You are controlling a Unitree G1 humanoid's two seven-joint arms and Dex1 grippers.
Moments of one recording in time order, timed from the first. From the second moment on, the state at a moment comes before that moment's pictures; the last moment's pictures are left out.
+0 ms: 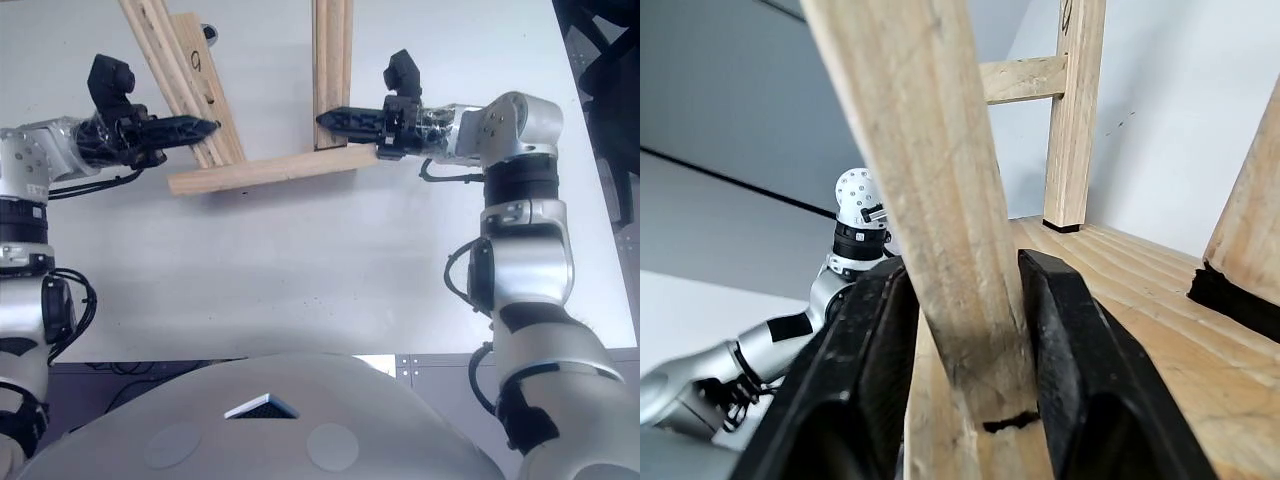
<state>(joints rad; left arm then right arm) -0.61 0.62 -0.01 0.56 -0.69 1.00 -1.34 -0.78 -0.38 0.00 0.71 0.66 1.25 1.15</state>
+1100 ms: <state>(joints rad) -0.88 0.74 -0.04 0.89 -0.45 0.99 -1.18 -0.89 -0.33 -0.20 0.89 0.58 1.16 0.98</state>
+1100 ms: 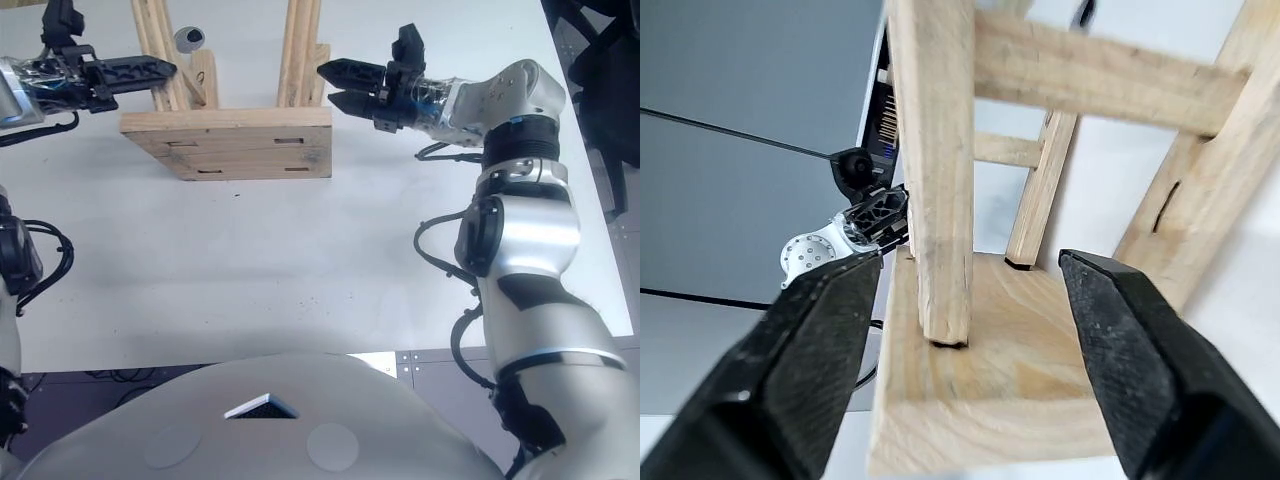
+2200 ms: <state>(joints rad) -1.01 0.81 0.01 1.15 -0.28 0.90 -1.25 -0.60 -0.32 0.01 0.53 0.39 0.66 0.98</state>
